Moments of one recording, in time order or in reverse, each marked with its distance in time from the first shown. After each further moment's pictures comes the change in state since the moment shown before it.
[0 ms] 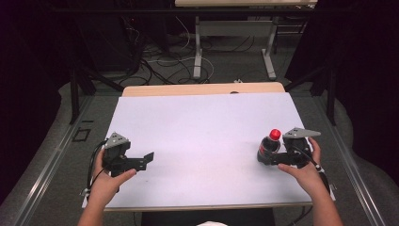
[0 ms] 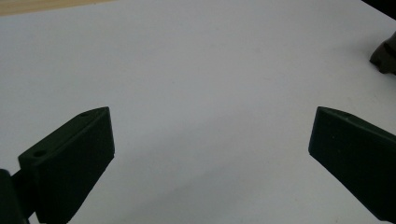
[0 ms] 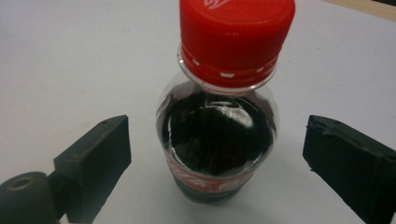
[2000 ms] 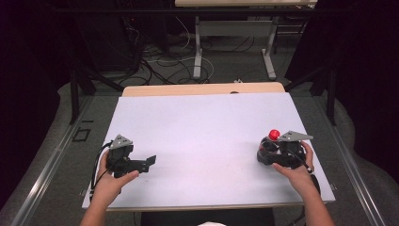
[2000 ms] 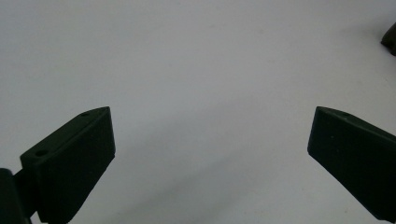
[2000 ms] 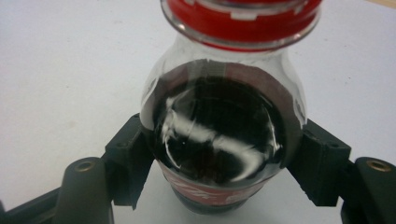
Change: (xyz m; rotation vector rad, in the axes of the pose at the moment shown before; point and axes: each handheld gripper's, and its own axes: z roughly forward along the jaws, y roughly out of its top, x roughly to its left) left arm 0.002 -0.008 0.012 0.058 -0.006 0.004; right arm 0.006 -0.012 0.018 -0.005 -0.012 -0.005
